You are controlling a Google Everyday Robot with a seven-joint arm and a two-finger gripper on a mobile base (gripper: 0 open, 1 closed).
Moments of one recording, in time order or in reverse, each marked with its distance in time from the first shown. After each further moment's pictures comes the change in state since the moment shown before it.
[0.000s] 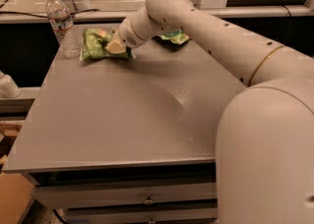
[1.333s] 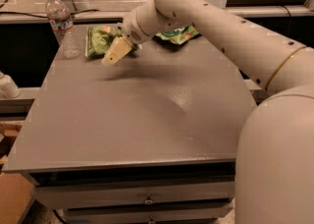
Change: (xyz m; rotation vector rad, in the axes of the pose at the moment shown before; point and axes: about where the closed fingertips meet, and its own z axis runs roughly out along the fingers) arm -0.015 0.009 -0.036 0.000 -0.040 -0.003
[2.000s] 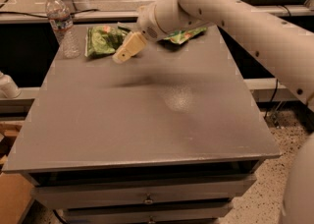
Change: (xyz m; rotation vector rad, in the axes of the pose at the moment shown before) arm 0.000 0.006 -0.059 0.053 -0.049 0.015
